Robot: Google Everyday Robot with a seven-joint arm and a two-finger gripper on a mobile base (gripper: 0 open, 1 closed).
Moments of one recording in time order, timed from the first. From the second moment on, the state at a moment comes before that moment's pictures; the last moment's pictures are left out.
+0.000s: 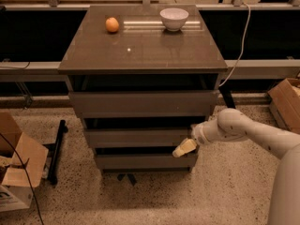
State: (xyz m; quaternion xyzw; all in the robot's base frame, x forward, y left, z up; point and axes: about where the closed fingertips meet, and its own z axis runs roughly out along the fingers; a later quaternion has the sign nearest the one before) arm 0.647 -0.165 0.488 -0.42 0.84 0.20 0.28
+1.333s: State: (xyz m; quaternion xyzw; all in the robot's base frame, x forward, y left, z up) arm 0.680 -0.160 0.451 -0.41 0.83 0.24 0.29
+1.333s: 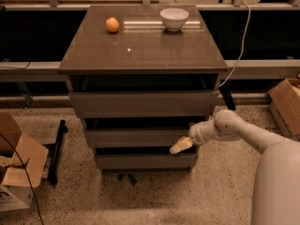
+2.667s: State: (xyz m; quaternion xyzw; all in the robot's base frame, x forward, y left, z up) arm 0.680 -0.160 0.455 -0.41 0.83 0.24 0.29
